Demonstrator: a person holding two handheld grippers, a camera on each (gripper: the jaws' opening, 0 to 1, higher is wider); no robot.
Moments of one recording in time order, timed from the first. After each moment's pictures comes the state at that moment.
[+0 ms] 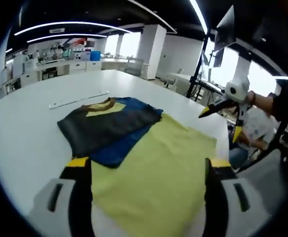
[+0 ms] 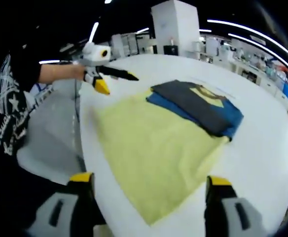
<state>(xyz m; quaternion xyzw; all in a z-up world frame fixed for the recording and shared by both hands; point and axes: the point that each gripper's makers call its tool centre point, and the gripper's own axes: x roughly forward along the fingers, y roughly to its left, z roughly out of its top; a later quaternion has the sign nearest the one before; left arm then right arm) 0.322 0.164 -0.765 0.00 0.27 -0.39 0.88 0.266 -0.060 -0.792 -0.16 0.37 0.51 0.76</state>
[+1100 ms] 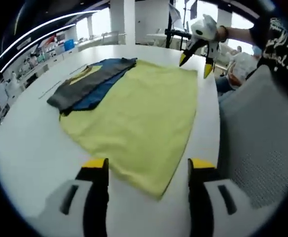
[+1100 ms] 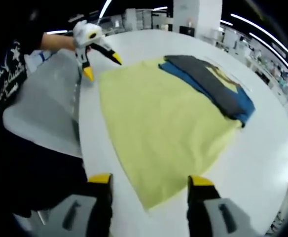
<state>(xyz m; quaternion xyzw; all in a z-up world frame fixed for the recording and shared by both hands) 0.230 0.194 -0.833 0.19 0.34 -0.44 0.81 0.249 -0.088 -0.838 -0.28 0.42 0.50 0.70</state>
